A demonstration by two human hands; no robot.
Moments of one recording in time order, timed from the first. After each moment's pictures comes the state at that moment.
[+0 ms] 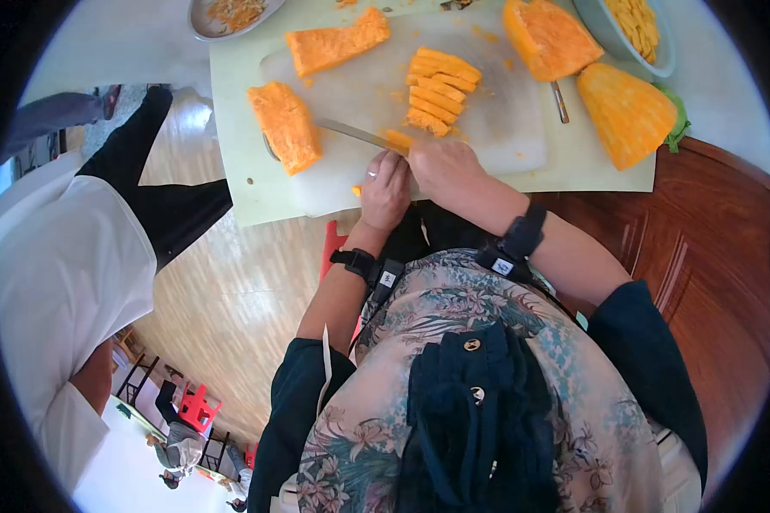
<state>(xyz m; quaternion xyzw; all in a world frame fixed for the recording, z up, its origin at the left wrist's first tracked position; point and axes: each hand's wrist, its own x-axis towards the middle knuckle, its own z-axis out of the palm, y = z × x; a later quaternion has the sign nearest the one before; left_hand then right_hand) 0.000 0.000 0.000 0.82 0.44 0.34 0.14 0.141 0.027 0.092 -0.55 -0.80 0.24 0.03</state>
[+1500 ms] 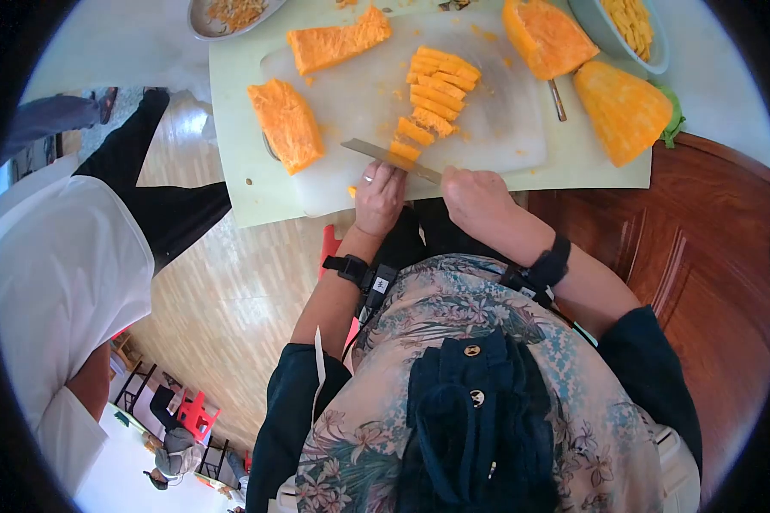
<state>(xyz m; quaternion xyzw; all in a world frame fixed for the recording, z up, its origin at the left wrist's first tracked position) -0.014 -0.004 0.005 0.82 0.43 0.33 0.16 0.154 -0.013 0.121 -0.59 -0.76 0.25 -0.02</state>
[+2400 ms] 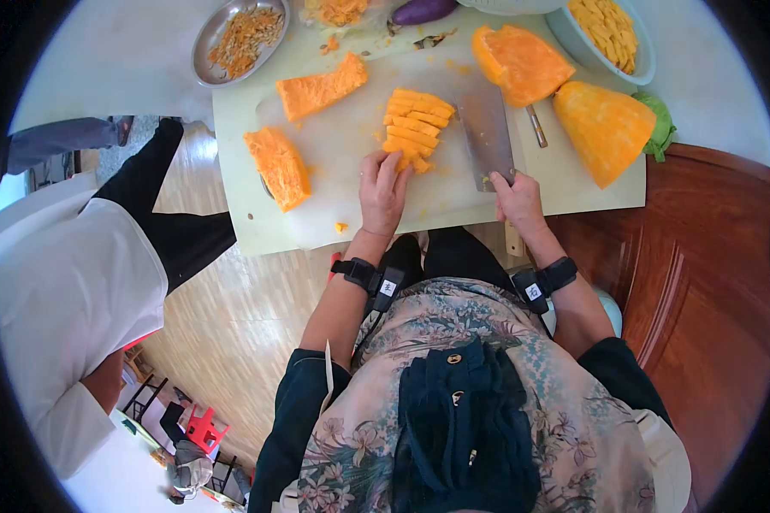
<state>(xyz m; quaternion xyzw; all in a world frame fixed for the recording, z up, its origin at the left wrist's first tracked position) 0.045 0.040 0.029 0.74 0.49 0.40 0.21 0.266 -0.021 0.069 -0.78 -0.37 0.45 0.24</state>
